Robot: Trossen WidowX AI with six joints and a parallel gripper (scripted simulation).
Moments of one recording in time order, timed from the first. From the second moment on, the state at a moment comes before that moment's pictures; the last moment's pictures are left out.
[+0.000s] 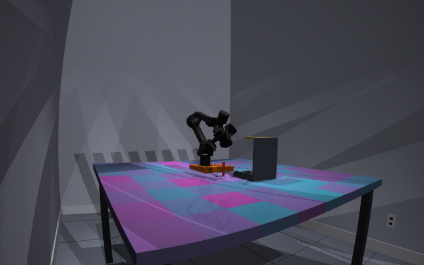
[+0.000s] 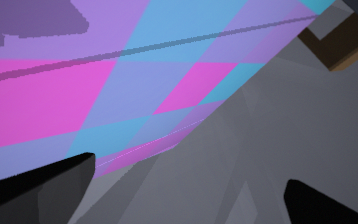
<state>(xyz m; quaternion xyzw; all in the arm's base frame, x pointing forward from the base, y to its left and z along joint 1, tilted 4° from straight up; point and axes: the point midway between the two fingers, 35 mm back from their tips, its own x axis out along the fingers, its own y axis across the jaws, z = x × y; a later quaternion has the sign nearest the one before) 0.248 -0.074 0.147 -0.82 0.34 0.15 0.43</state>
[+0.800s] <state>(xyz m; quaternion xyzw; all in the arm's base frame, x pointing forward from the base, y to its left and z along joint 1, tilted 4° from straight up) 0.229 -0.032 0.104 -0.89 0.22 0.39 0.11</state>
